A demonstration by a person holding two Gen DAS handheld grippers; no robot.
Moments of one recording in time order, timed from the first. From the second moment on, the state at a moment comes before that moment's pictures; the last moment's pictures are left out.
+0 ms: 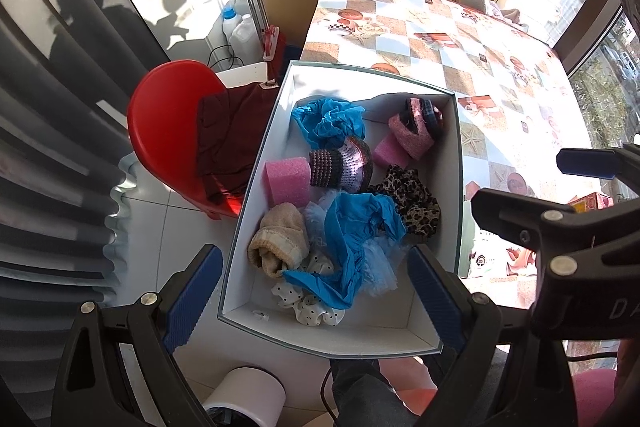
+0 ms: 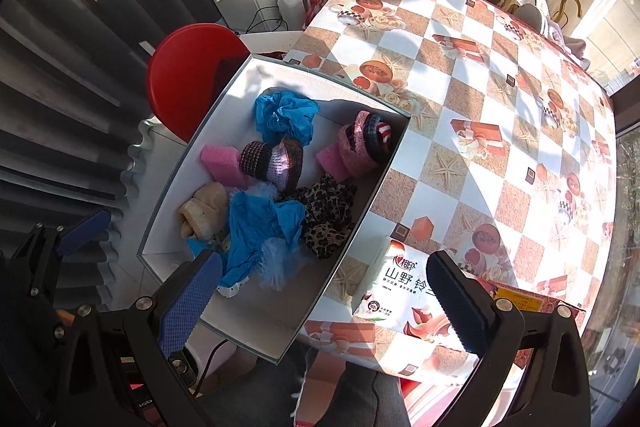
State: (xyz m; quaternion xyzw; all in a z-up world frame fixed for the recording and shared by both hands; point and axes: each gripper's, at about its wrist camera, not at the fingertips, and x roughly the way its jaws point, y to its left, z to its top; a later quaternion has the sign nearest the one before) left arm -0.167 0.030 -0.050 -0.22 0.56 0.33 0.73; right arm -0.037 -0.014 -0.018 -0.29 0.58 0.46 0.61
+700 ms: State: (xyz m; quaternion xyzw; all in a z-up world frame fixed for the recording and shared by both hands) left arm -0.171 0.033 -0.048 -0.22 0.56 0.33 0.73; right arm -0.037 -0.016 -0.017 -0.27 0.58 0.44 0.63
